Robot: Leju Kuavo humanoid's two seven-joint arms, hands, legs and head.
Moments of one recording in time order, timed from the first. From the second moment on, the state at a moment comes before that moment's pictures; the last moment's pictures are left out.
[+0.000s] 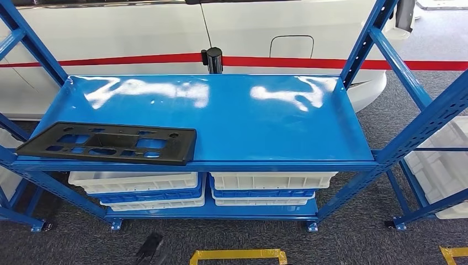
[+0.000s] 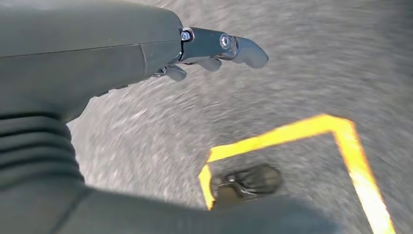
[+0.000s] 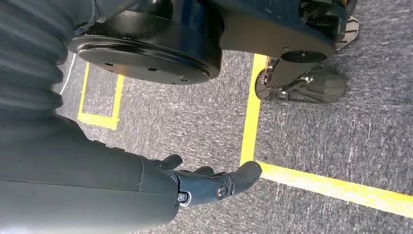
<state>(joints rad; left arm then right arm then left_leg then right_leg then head) -0.20 -0.21 0.82 -0.21 -1.22 0.02 -0.10 -0.14 0.03 1.50 -0.09 -1.33 -0.45 -0.03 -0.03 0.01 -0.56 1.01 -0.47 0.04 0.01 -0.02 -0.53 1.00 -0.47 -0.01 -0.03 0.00</state>
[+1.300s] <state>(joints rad) -0.30 -0.35 -0.01 -0.28 -0.77 -0.38 -0.53 -0.17 0.03 1.55 -0.09 -1.27 -0.43 -0.01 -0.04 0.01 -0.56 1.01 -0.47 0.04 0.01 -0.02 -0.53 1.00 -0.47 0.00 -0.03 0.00</state>
